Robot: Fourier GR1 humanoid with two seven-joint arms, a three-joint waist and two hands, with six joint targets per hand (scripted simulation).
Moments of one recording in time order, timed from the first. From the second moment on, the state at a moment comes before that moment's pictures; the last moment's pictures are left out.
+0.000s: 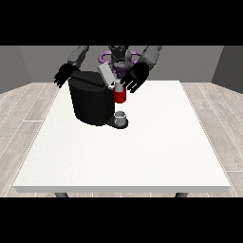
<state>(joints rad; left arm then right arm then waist) -1.17 0.43 0.13 -0.61 -0.66 -0.15 -0.12 -0.32 -0.05 -0.05 -1.38 -0.05 -0.15 -0.07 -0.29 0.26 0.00</state>
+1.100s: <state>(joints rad) -1.17 0.46 0.08 -0.61 -0.73 -0.19 -0.18 -0.32 -0.04 -0.05 -1.37 -0.03 -0.18 -0.08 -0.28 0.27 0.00</state>
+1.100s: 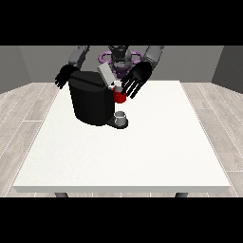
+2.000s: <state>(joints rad) -1.11 0.41 0.07 -0.64 -0.75 -0.23 -0.16 -0.26 -0.04 -0.09 -1.30 -0.05 -0.19 -0.10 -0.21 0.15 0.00</state>
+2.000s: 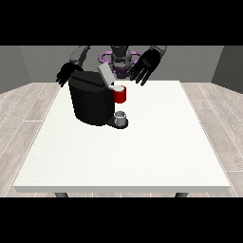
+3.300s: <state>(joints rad) -0.59 0.11 0.38 -0.73 -0.26 -0.27 -0.26 -0.12 -0.16 -0.09 -1.44 -0.09 -0.05 0.00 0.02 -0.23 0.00</state>
